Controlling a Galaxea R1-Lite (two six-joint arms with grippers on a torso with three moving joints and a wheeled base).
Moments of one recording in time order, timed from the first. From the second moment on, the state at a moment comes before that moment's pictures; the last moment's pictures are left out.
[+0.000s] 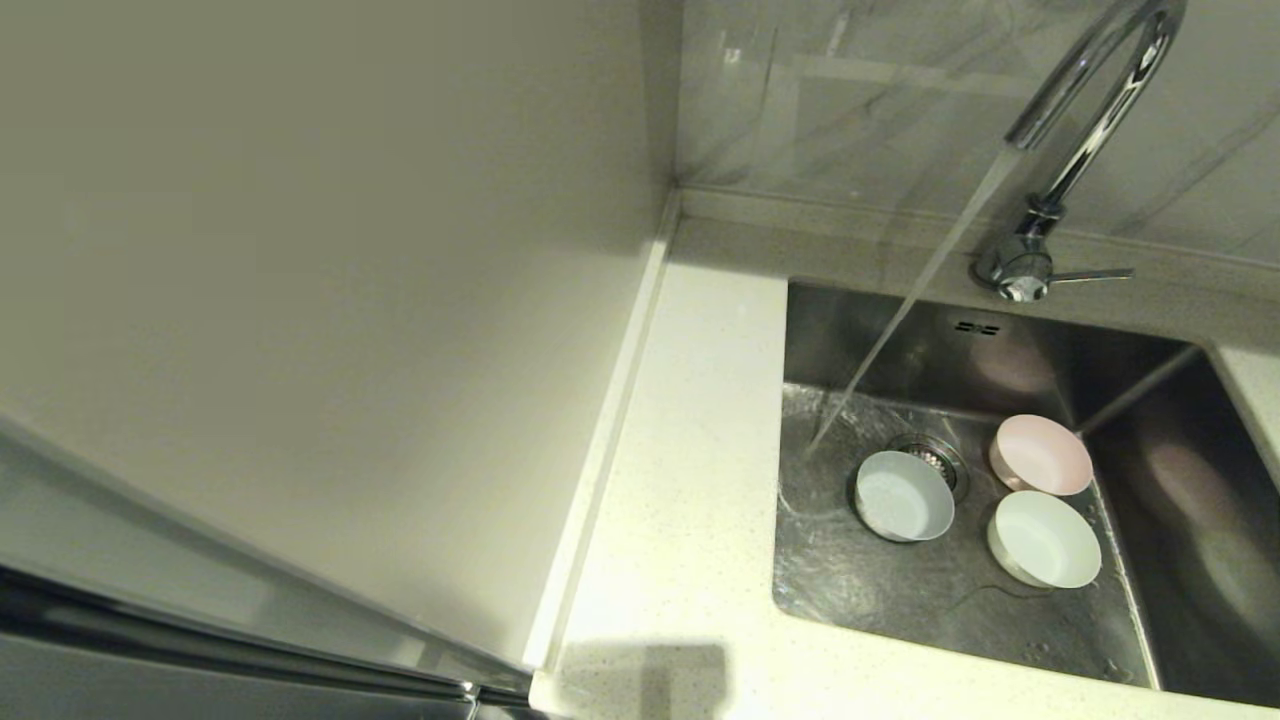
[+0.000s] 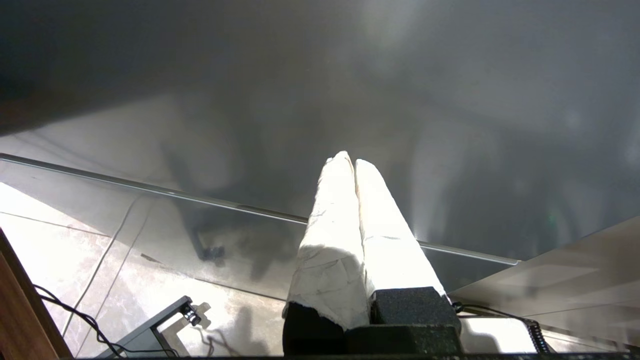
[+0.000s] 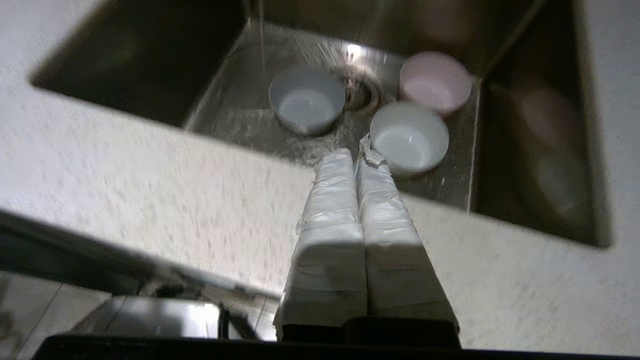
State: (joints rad) left arm 0.00 0.00 0.00 0.00 0.01 -0.02; right arm 0.00 0.00 -0.05 0.00 -0.01 -0.04
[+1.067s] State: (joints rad) left arm 0.00 0.00 0.00 0.00 0.01 -0.02; right arm -0.06 1.13 -0.77 -0.34 0.06 0.77
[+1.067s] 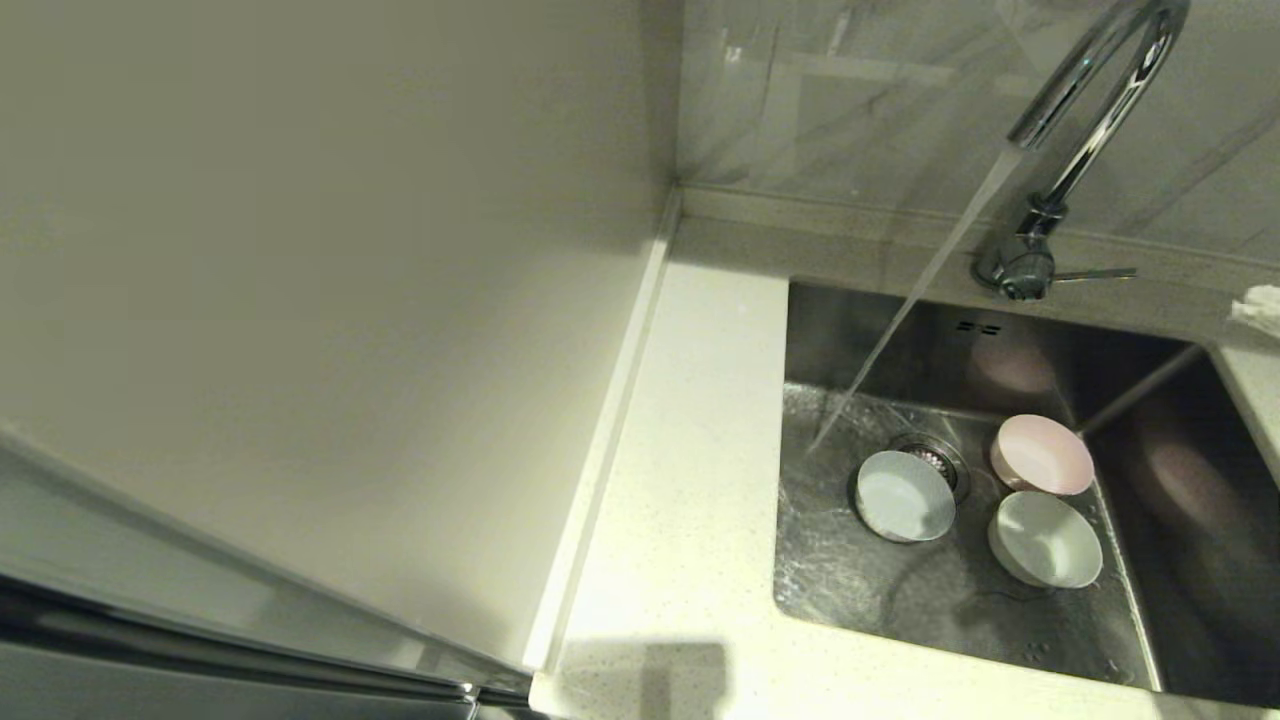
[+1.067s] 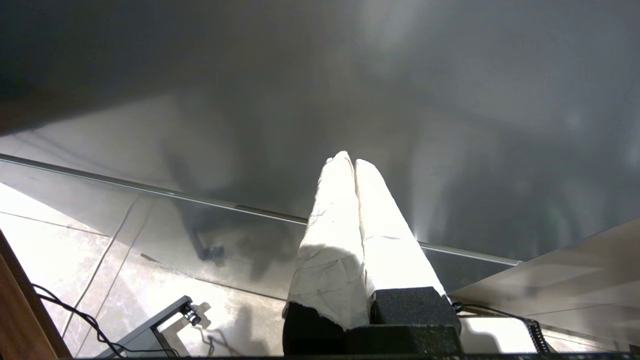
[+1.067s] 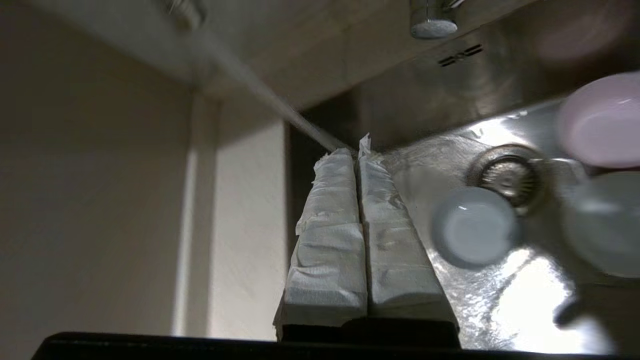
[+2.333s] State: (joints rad) left arm 0.00 0.00 0.00 0.00 0.01 -0.02; right arm -0.20 1.72 -0.90 -0.83 0.09 1.00
